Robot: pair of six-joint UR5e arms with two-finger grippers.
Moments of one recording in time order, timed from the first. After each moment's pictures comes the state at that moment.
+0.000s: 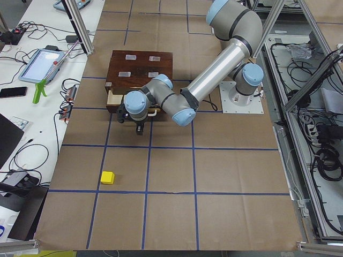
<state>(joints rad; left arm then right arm) -0.84 -2.04 -1.47 -1.34 1.36 0.79 1.43 -1.52 1.65 -1.63 -1.57 -0.03</state>
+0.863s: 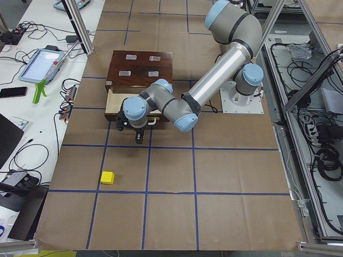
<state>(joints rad) -0.80 -2.07 -1.40 -1.35 1.41 0.83 1.43 -1.52 1.65 -1.63 -1.57 -0.03</state>
